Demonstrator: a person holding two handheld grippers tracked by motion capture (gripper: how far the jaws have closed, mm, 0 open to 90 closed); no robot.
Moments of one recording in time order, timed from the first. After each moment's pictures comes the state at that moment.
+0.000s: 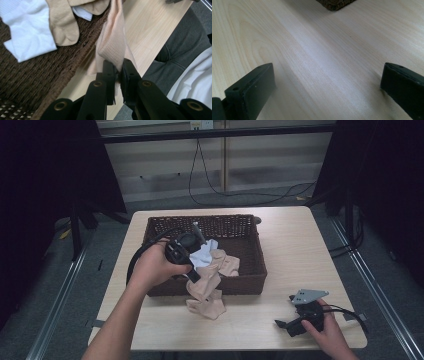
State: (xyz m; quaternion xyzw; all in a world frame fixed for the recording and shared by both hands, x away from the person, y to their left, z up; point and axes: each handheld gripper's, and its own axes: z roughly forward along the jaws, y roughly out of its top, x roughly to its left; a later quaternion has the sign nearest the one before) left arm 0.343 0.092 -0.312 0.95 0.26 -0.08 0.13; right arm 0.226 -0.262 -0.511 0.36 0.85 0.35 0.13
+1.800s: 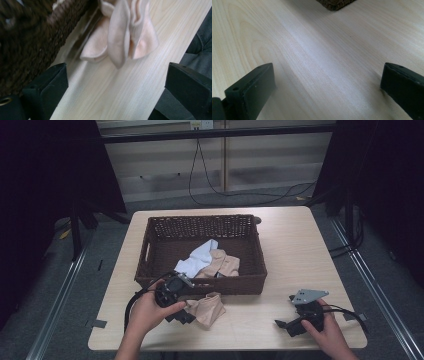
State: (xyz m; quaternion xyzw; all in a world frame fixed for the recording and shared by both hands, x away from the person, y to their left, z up) left arm 0.299 0.142 -0.422 0.95 0.23 -0.04 0.18; right arm 0.226 -0.262 -0.511 0.36 0.85 0.35 0.13
